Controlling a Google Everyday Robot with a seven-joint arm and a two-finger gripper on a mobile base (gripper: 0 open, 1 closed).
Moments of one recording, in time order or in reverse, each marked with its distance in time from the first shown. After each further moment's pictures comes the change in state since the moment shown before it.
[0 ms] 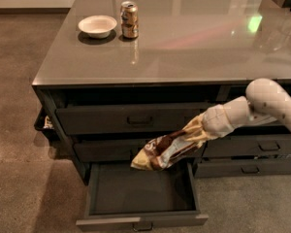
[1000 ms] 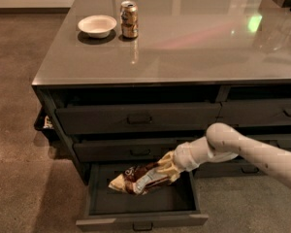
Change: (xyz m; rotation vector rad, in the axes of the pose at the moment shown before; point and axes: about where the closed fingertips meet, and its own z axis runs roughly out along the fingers) arm 0.064 0.059 0.161 -0.045 -0.027 0.305
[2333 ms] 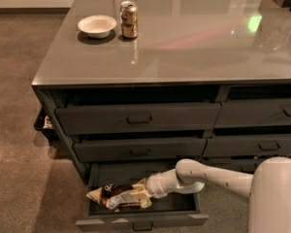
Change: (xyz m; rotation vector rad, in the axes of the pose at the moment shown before) arm 0.052 0.029 0.177 -0.009 -0.124 0.325
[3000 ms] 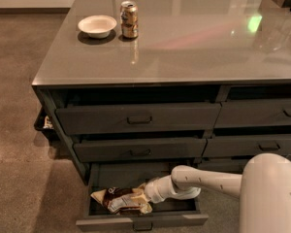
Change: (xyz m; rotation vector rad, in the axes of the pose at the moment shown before) arm 0.036 -0.009 0.027 0.067 0.073 0.057
